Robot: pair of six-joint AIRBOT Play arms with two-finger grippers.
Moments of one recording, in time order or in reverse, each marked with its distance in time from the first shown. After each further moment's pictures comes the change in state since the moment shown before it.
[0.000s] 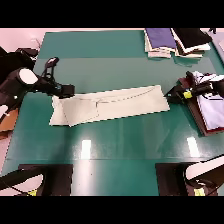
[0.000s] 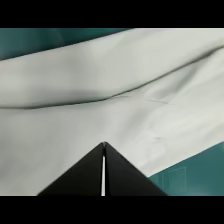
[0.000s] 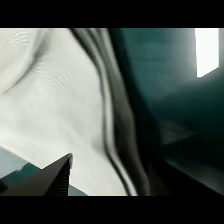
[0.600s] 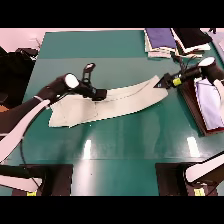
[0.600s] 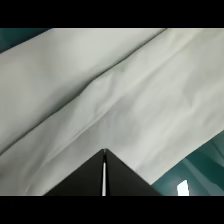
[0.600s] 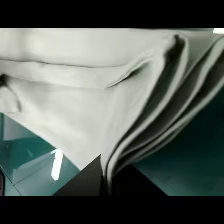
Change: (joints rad) left arm -0.279 -0.338 0.180 -0.156 0.191 -0.004; right arm 0.196 0.040 0.267 0.042 0.093 -0.038
